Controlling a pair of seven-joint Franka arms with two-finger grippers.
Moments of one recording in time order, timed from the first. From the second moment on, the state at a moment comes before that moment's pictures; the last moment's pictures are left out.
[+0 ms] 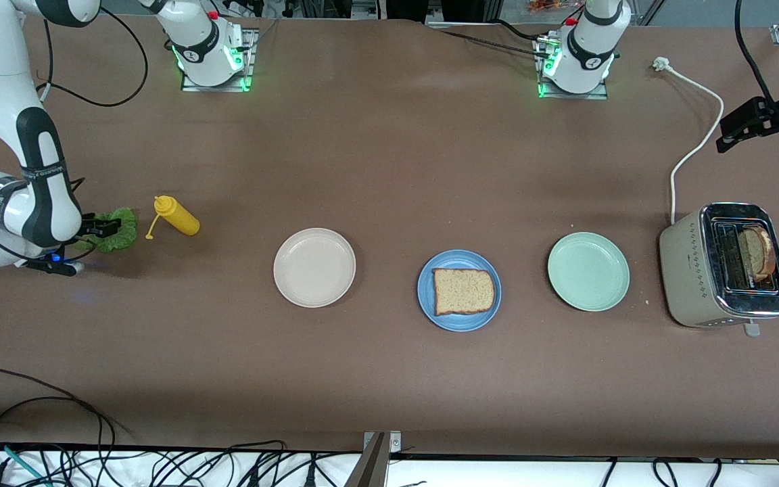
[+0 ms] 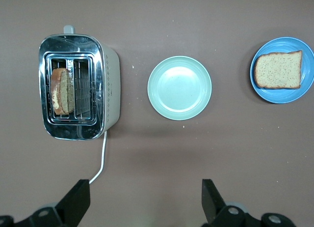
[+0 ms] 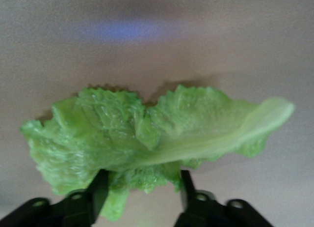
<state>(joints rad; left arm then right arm) 0.07 -0.03 -0.05 -1.54 0.03 1.47 0.02 -0.08 0.71 -0.29 -1.71 0.07 1.88 -0.19</state>
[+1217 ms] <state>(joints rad) 0.09 -0.01 -0.04 -1.54 0.03 1.46 0.02 0.01 0.64 -0.28 -1.35 0.07 1.37 -0.22</state>
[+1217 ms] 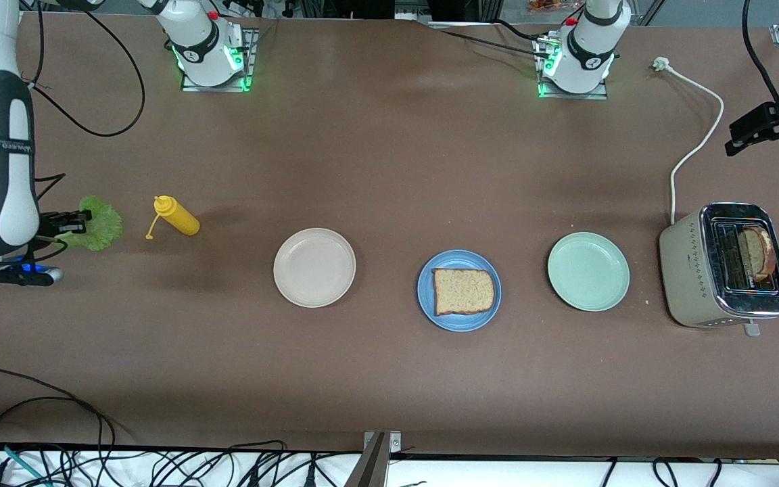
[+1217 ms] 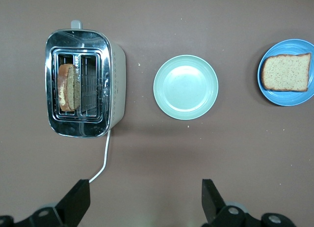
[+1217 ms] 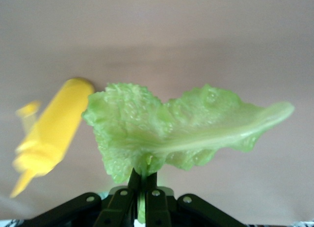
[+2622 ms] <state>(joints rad) 0.09 -0.01 -0.05 -1.53 0.03 1.46 0.02 0.51 0.51 0.02 -1.13 0.38 1.78 -0.18</state>
